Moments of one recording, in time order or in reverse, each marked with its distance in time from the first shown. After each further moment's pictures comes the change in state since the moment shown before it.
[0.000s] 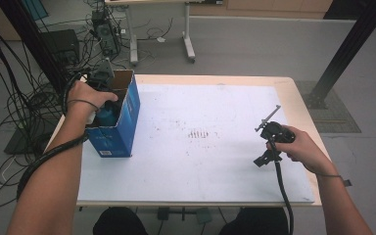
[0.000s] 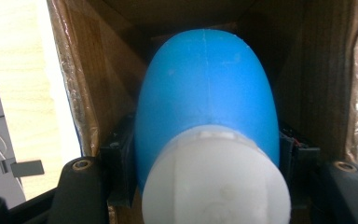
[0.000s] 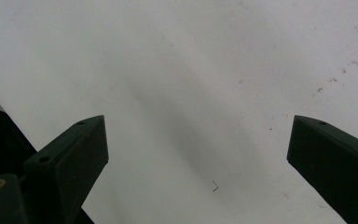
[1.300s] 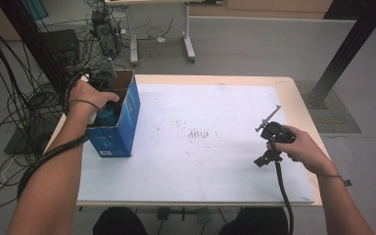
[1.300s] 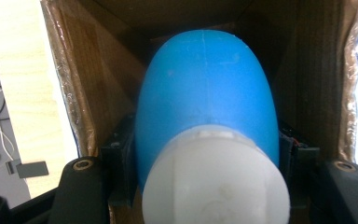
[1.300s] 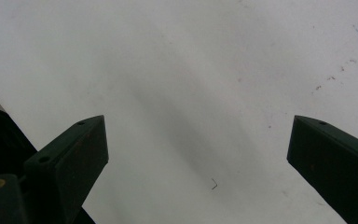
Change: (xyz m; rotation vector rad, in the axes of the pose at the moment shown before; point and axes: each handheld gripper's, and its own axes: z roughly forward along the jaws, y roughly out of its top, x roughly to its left) left arm -0.005 0.001 -0.001 0.005 0.023 0.022; right arm 0.000 -0.001 -0.001 0.003 -0.004 -0.006
